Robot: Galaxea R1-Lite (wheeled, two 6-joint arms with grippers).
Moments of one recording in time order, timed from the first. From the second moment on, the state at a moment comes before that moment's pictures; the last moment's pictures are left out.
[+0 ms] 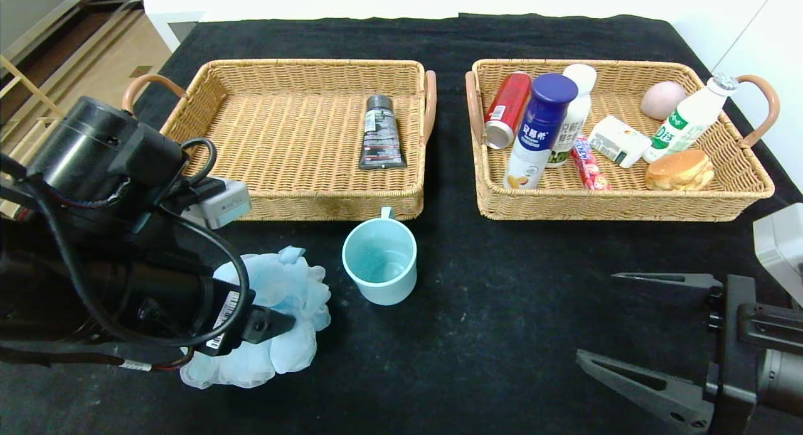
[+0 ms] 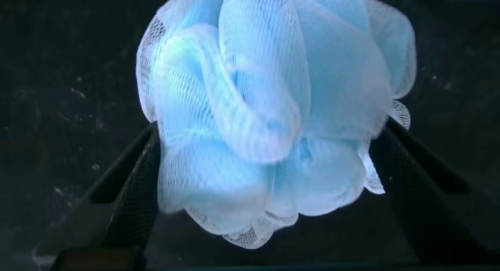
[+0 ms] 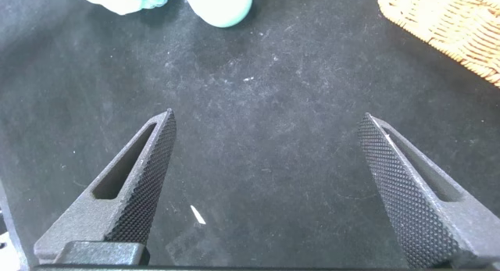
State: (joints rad) left arm -0.50 1.45 -1.22 0.65 0.22 -0.13; right arm 0.57 1.21 -0.58 -0.38 0.28 -0.16
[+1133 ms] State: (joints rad) left arm -0.48 1.49 -1.12 0.55 0.22 -0.14; right arm 0.57 1.24 -0.57 -0.39 0.28 -0.16
